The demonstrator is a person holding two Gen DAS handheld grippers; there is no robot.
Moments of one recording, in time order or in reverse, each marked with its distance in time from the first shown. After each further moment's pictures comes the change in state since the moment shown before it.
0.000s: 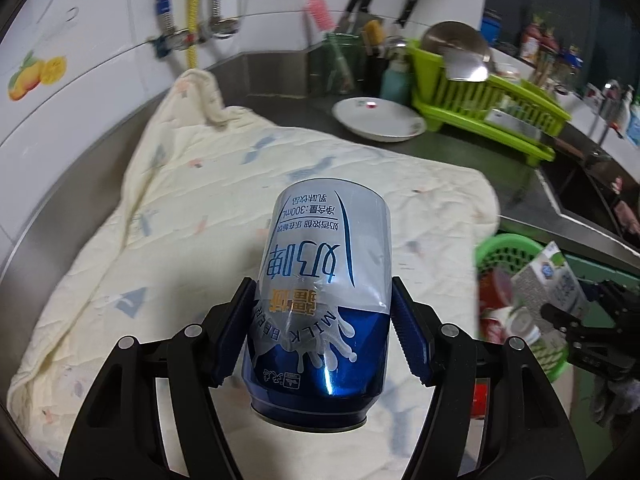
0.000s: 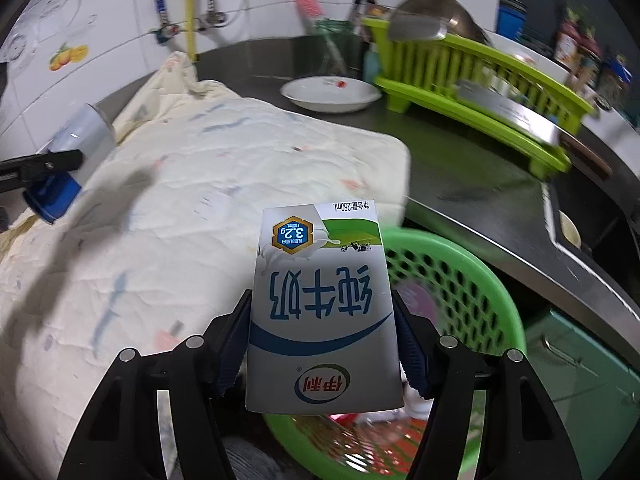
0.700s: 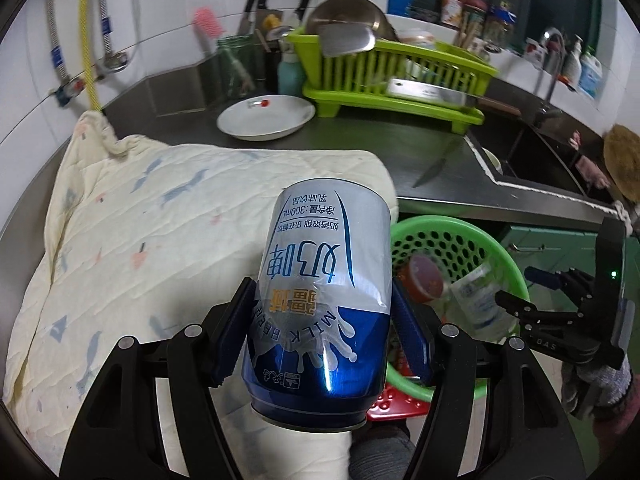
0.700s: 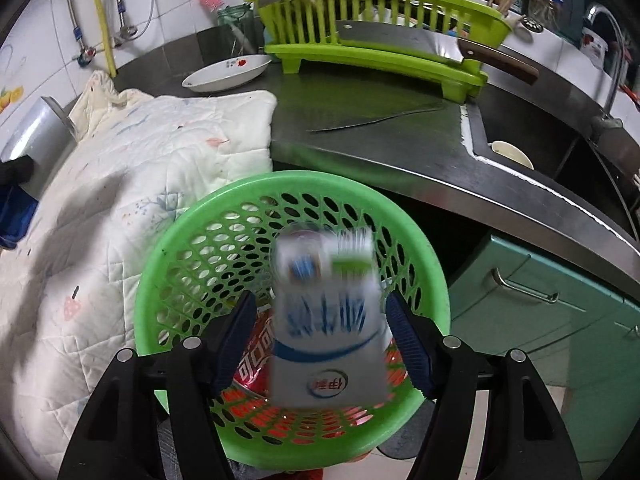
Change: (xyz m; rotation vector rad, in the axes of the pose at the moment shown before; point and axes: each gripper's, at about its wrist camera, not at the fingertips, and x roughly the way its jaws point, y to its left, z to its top) left arm 0.013 -0.136 -0.003 0.162 0.016 -0.116; right arm -0.002 -0.100 -0.048 0.176 0.034 -0.077
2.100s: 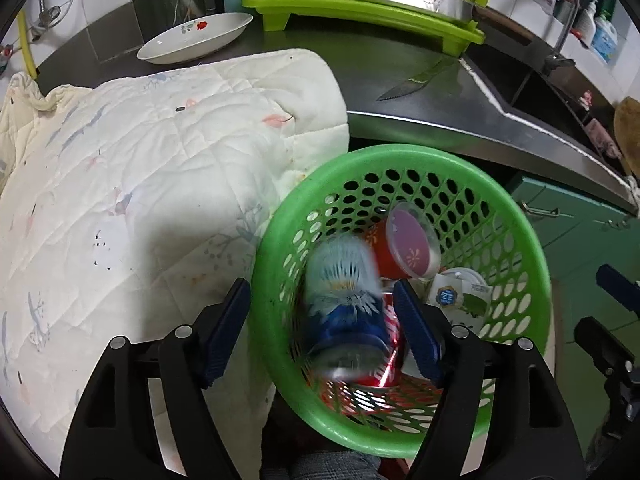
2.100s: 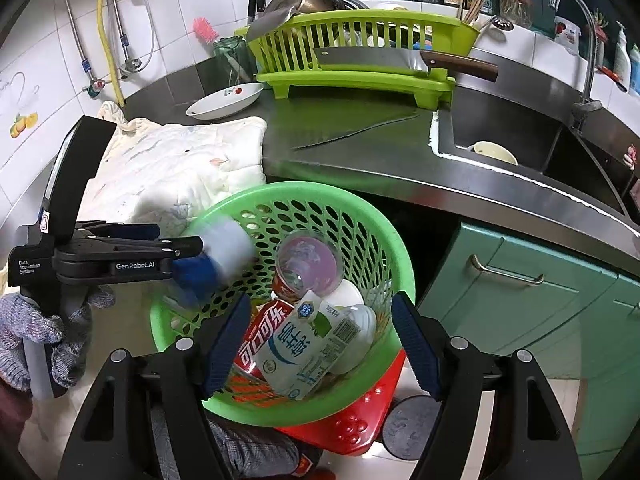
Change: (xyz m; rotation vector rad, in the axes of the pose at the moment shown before) left arm 0.115 -0.065 -0.022 -0.014 0.202 -0.039; right arm -0.044 -0.019 -0.025 0.060 -0.072 0.042
